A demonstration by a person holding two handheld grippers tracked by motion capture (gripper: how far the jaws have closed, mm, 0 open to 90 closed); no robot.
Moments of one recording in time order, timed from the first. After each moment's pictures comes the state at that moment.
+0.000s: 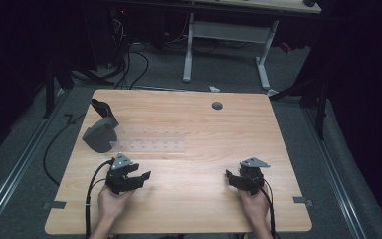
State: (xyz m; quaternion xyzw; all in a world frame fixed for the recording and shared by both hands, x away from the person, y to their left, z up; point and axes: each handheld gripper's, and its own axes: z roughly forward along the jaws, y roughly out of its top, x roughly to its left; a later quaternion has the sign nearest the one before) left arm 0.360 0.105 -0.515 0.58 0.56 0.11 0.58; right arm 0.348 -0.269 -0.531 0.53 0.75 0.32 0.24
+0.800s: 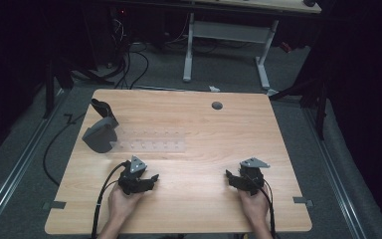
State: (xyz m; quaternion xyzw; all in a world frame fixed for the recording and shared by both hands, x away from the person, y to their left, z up) left arm 0.365 0.075 -0.544 0.62 0.54 0.15 0.55; right arm 0.348 -0.269 -0.531 0.53 0.75 0.32 0.24
